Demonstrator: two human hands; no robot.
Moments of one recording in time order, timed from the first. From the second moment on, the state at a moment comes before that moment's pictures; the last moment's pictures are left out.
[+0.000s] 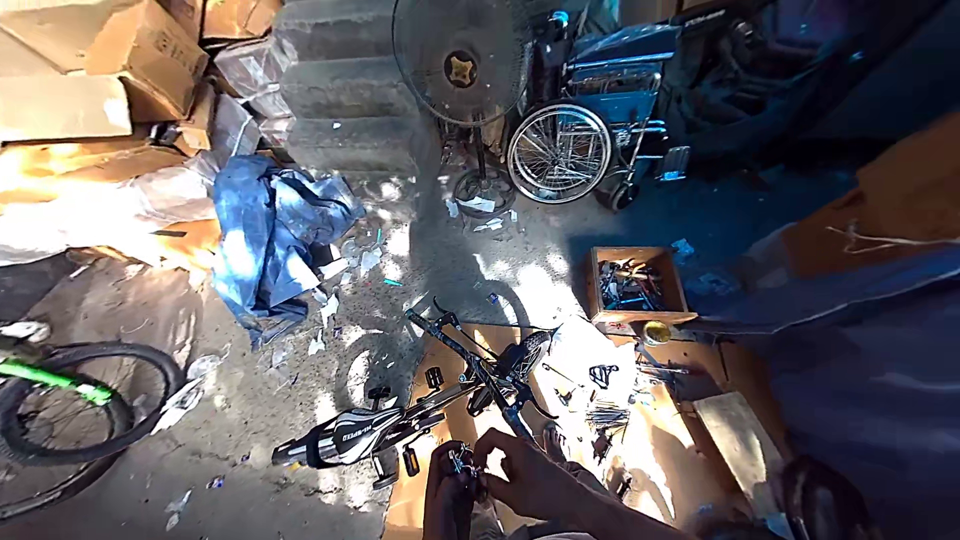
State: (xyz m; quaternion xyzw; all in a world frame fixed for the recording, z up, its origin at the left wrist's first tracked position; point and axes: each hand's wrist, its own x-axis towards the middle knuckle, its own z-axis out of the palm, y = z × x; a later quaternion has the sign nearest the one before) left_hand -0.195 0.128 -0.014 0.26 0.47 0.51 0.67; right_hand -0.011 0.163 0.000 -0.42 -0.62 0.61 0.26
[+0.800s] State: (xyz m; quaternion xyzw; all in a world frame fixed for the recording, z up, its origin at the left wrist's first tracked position) left_hand -0.259 0.215 -0.043 0.71 0.44 0.12 0.54; right_hand -0.050 0.043 -0.012 -0.74 -0.41 0.37 0.39
